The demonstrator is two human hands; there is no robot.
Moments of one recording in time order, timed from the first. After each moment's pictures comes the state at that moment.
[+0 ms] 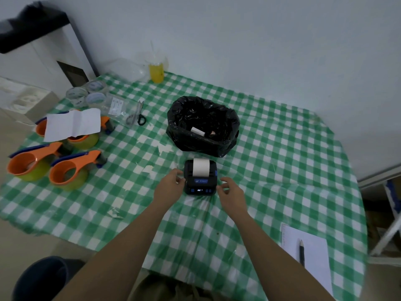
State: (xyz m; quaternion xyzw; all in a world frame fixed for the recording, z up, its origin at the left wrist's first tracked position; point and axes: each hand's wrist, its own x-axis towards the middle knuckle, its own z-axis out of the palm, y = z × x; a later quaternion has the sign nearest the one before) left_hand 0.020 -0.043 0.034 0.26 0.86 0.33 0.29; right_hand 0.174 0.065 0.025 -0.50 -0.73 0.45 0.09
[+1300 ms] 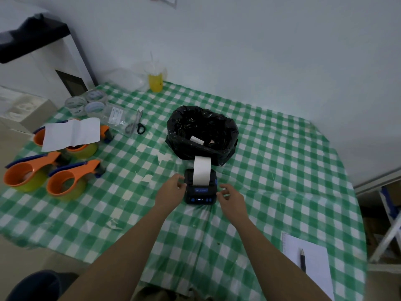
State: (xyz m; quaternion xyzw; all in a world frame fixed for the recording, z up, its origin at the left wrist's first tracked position) left_hand 0.010 -0.035 0.040 0.27 0.85 0.34 0.30; right_hand 0.166 0.068 0.032 -0.50 -0.74 0.45 0.10
